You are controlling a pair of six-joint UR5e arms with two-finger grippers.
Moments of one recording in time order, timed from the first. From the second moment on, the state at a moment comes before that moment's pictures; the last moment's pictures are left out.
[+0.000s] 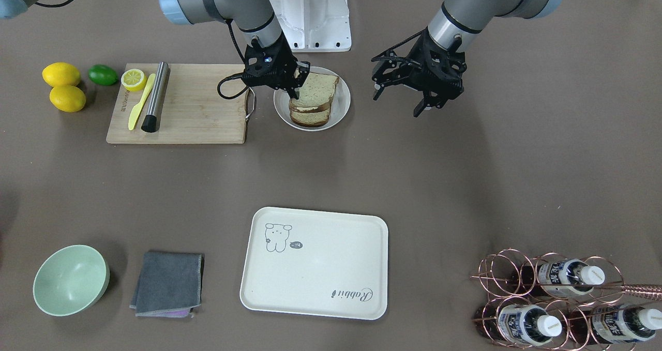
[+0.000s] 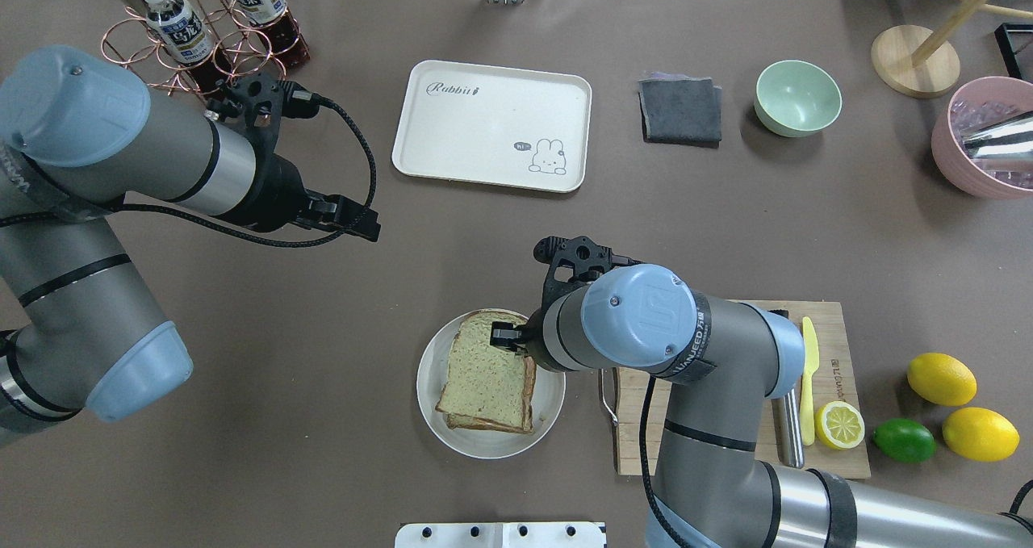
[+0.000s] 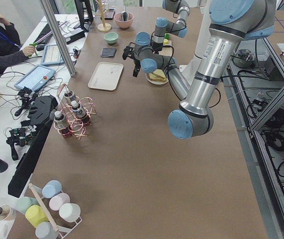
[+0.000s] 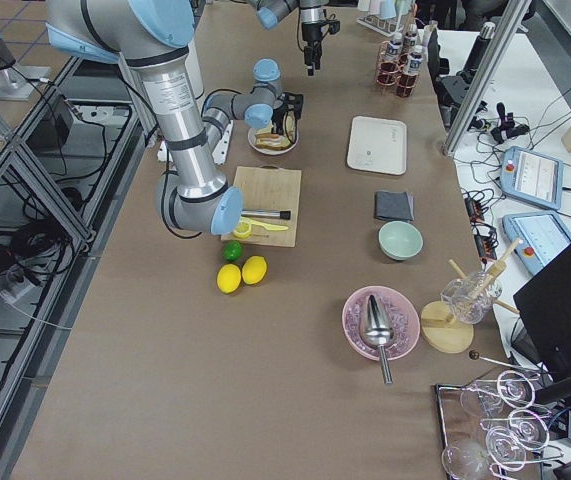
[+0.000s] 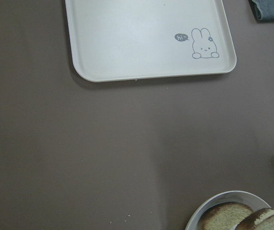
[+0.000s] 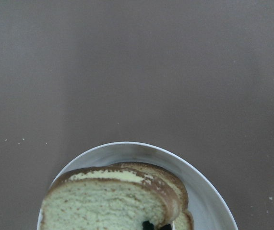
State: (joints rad) left arm -0.71 -1.98 -1.97 -1.84 -2.06 -0.96; right arm 0.34 -1.03 1.81 -1.31 1.74 1.48
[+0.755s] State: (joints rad) left arm -0.71 -1.98 -1.96 -1.84 -2.06 -0.95; right arm 0.33 -1.04 1.80 -1.31 1.74 1.42
